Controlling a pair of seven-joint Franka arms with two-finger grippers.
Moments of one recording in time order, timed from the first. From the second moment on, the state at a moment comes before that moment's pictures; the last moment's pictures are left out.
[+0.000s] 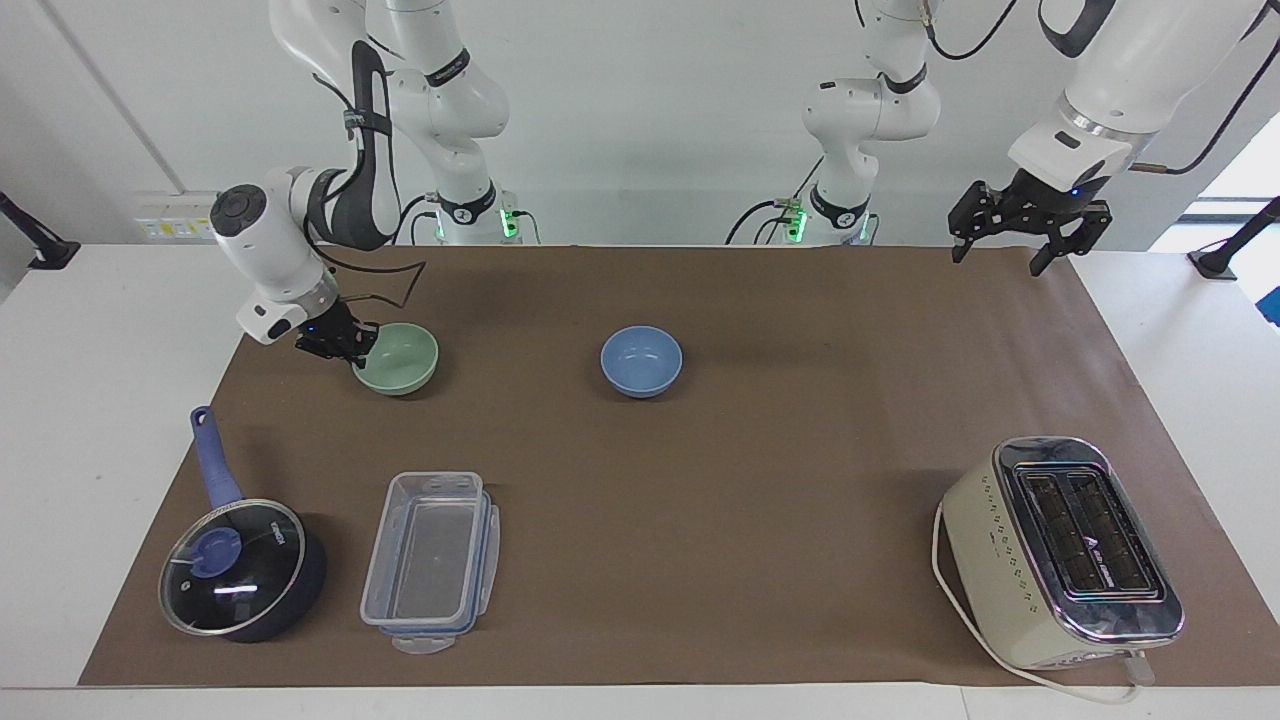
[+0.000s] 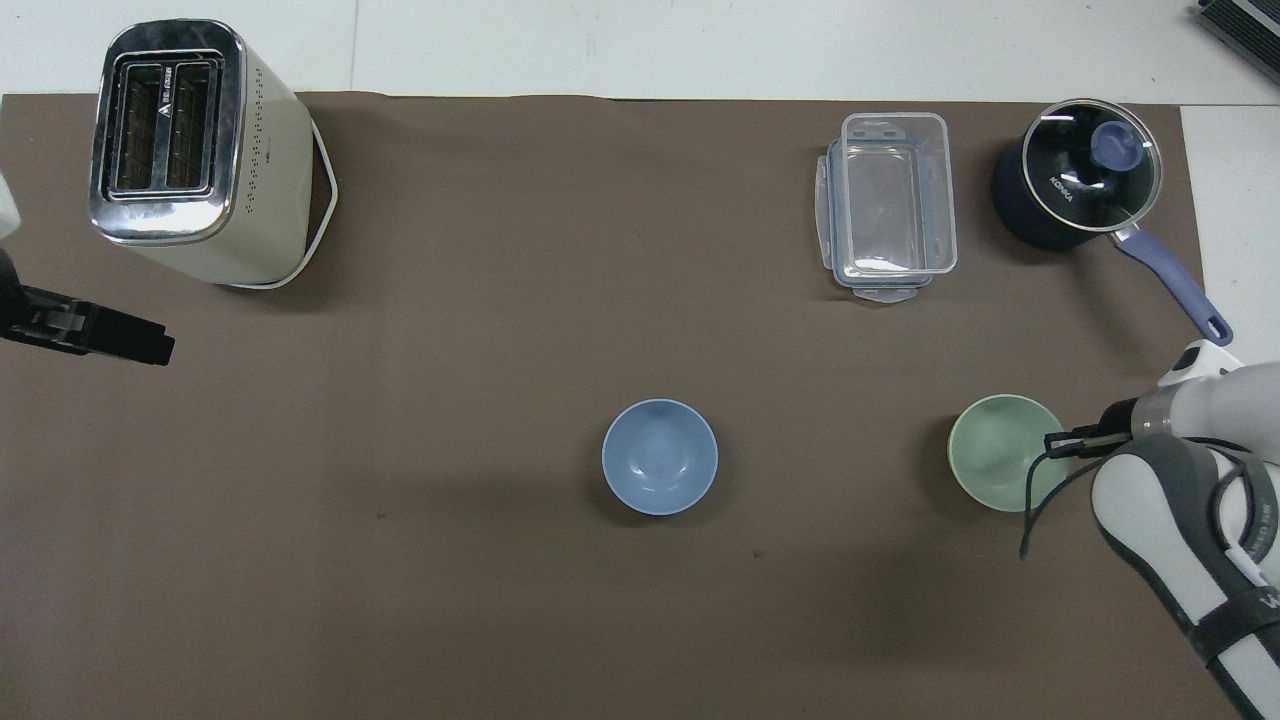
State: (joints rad) left arm -0.09 -0.01 -0.01 -1.53 -0.03 1.50 0.17; right arm -0.20 -0.02 -0.02 -2.32 0.04 2.23 -0.34
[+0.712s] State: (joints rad) left arm -0.09 -0.01 -0.01 -1.53 -0.03 1.50 0.17; right arm -0.11 -0.03 0.09 -2.07 0.15 1.93 -0.10
